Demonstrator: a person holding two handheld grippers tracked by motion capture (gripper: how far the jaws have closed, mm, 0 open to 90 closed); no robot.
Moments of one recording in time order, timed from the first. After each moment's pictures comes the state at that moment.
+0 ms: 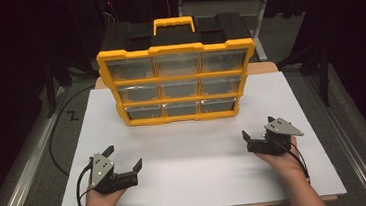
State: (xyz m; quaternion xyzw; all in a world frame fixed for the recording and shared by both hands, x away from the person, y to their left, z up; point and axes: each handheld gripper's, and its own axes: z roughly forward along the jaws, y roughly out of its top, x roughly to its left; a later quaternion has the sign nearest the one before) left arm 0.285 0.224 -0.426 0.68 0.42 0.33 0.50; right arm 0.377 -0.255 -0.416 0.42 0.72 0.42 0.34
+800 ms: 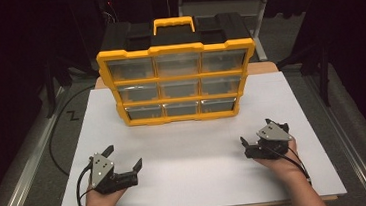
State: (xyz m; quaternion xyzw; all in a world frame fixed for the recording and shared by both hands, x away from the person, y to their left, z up) left arm 0.285 0.223 -0.426 0.68 0.42 0.34 0.50; right arm 0.371 -0.242 -0.423 0.36 0.77 0.36 0.39
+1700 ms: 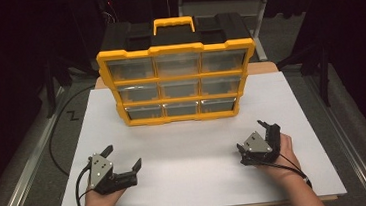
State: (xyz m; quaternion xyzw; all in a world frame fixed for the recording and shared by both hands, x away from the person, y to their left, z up) left arm 0.284 0.224 -0.426 0.68 0.41 0.34 0.51; right arm 0.359 -0.217 -0.428 0.24 0.82 0.25 0.46
